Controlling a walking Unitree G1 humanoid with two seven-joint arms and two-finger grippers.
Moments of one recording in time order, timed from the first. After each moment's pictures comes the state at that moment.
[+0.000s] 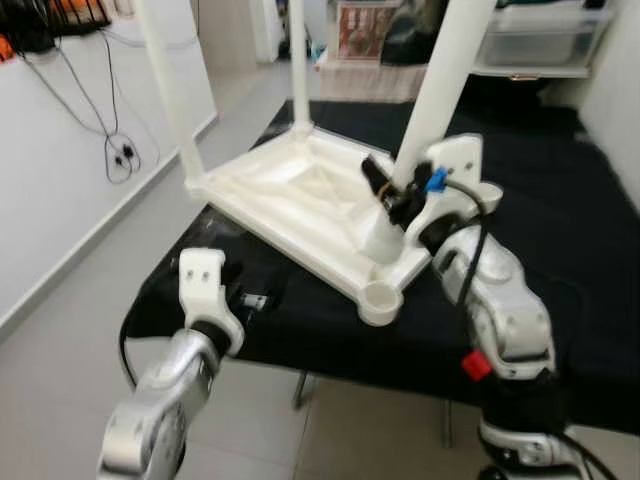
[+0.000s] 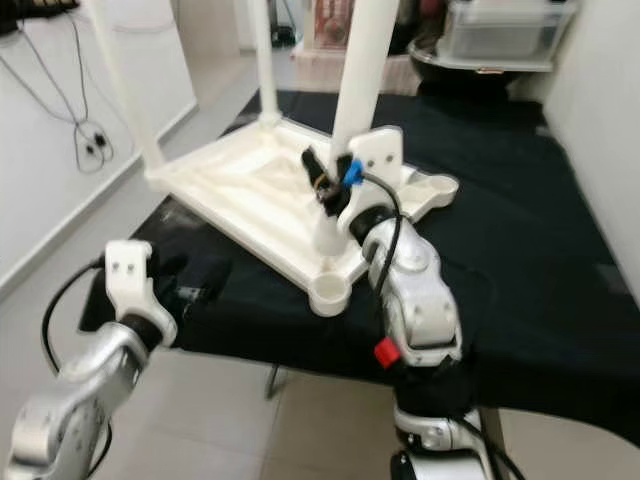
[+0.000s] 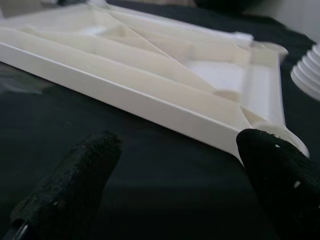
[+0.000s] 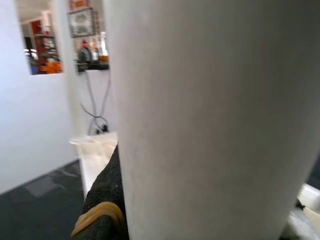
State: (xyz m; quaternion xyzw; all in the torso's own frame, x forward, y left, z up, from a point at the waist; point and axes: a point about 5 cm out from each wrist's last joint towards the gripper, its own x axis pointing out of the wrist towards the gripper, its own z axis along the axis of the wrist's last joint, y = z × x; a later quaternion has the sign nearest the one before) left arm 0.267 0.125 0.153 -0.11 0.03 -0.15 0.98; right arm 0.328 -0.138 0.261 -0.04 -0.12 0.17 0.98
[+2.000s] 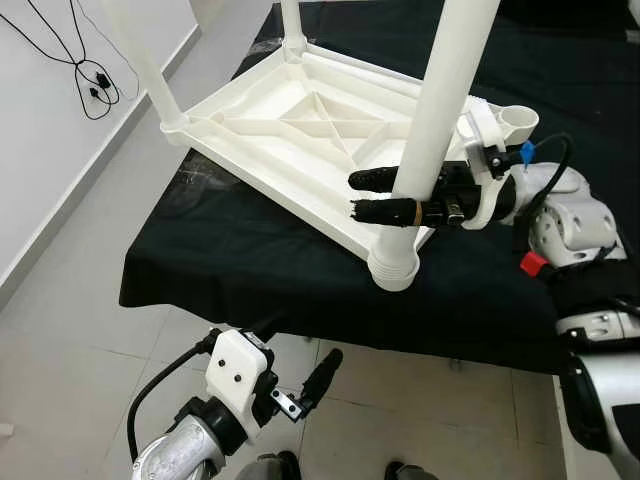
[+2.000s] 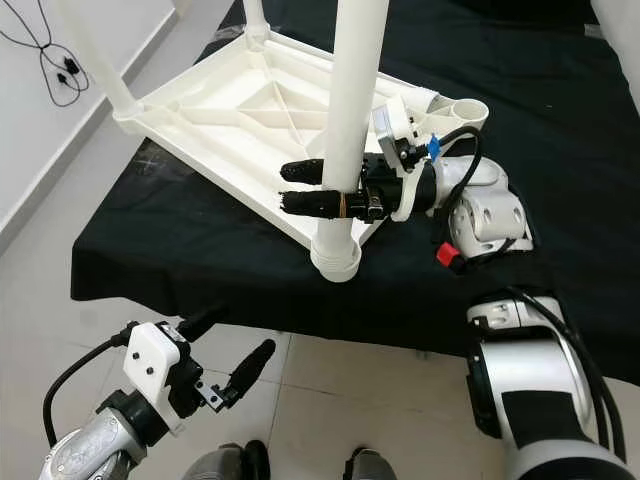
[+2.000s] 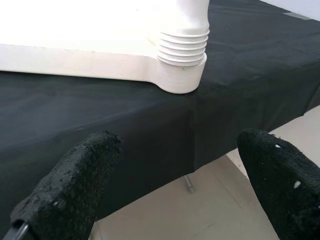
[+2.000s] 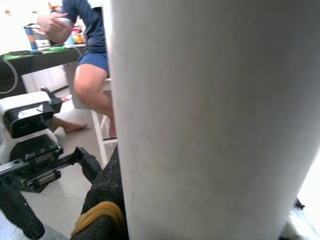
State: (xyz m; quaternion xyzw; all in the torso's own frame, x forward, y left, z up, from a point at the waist) left arm 0.188 0.106 0.152 0.00 -0.06 -0.32 0.95; right arm 0.345 -0.164 0.296 -0.11 -0.07 0.69 0.71
